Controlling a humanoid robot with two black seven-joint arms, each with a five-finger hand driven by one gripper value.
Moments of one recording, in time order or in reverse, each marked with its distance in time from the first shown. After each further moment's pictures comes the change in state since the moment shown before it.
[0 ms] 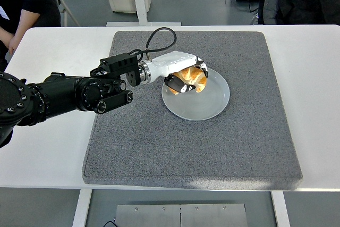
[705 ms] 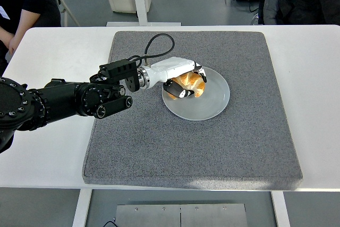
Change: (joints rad) left arm 0.032 0.000 -0.007 0.002 -0.002 -0.002 0.000; right arm 0.000 0.000 0.001 0.003 0.000 0.000 0.000
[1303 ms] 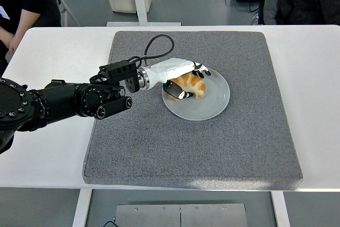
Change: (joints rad) left arm 0.003 0.000 -0.002 0.000 -0.001 -0.001 0.000; right arm 0.000 0.000 0.000 0.001 0.000 0.000 0.000
